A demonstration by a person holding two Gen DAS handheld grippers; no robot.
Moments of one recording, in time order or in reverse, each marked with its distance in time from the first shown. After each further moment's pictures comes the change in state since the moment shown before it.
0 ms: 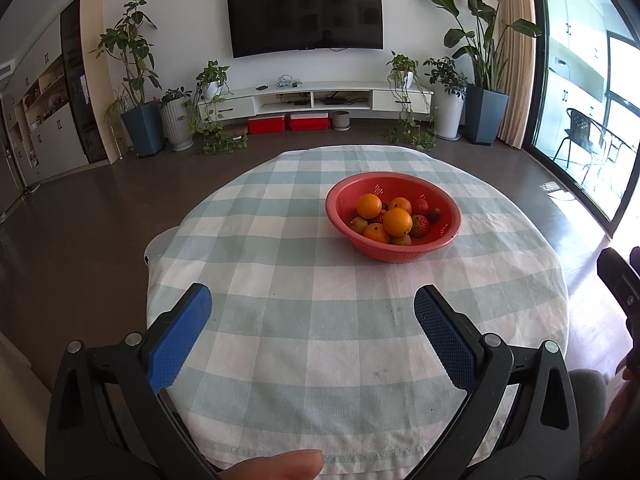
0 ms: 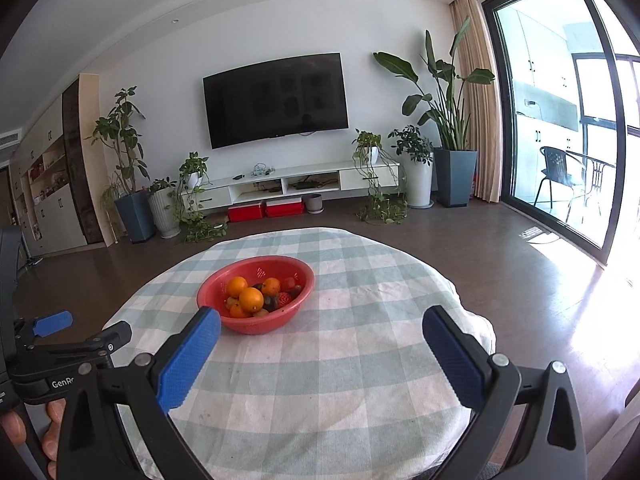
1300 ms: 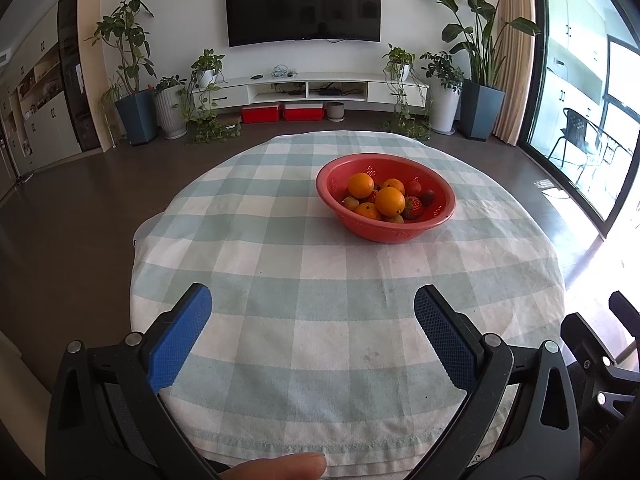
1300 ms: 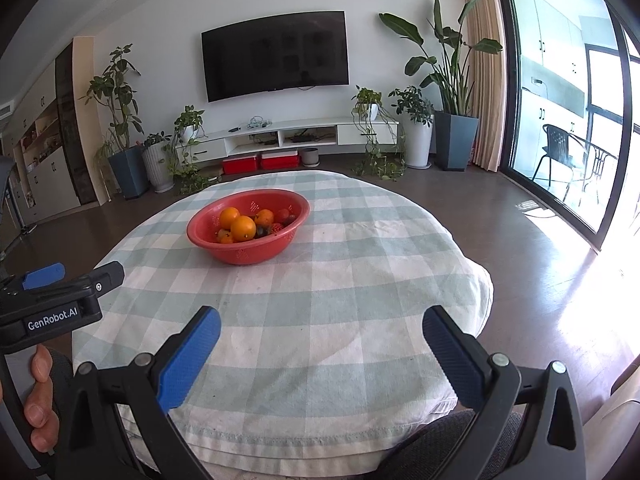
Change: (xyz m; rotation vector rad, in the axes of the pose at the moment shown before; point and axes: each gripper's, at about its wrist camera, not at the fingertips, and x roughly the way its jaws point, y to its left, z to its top) left arm 0.011 -0.007 -0.015 -0.014 0.034 -0.028; right arm 0.008 0.003 -0.039 -0.030 0.162 -0.035
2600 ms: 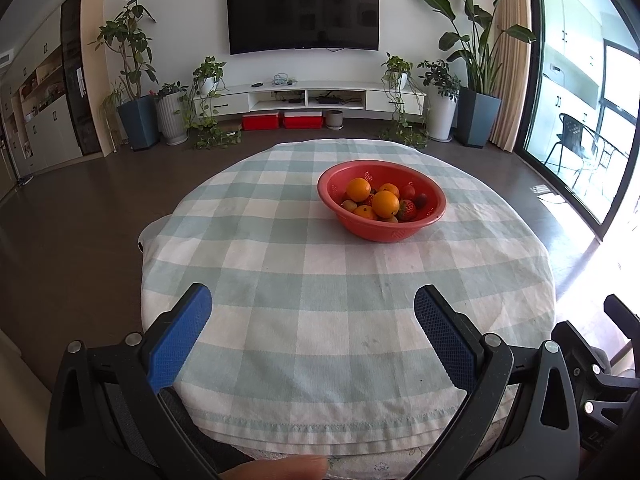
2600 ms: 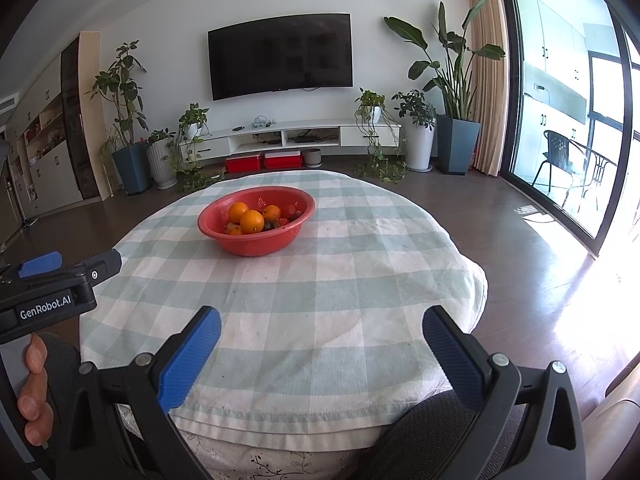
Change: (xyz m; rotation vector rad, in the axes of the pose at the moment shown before) left arm -0.004 -0.001 -0.005 -0.007 -0.024 -0.004; right arm -0.012 0.004 -0.009 -0.022 -0.008 0.001
